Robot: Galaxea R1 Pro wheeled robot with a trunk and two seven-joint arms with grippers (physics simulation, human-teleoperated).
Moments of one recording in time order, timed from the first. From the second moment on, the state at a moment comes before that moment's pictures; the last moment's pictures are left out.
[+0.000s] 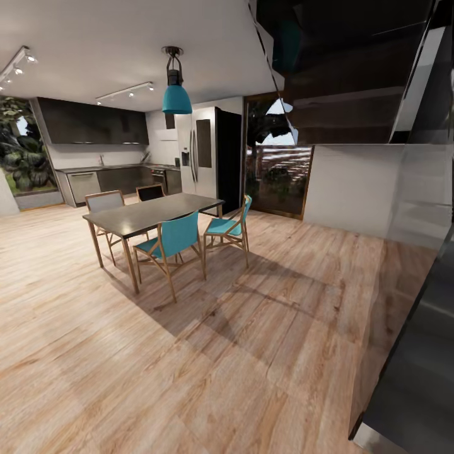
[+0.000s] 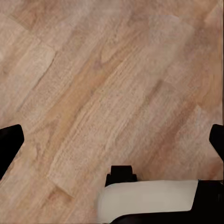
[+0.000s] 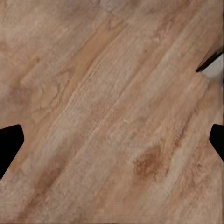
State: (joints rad) left arm 0.06 0.04 0.01 -0.59 0.00 0.00 0.00; right arm -0.07 -0.04 0.00 -0.48 0.00 -0.18 0.00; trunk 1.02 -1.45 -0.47
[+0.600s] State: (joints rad) left arm 0.06 0.05 0.01 -0.73 0.00 0.00 0.00; right arm -0.06 -0.07 0.00 -0.55 0.01 -0.18 0.00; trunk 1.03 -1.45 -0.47
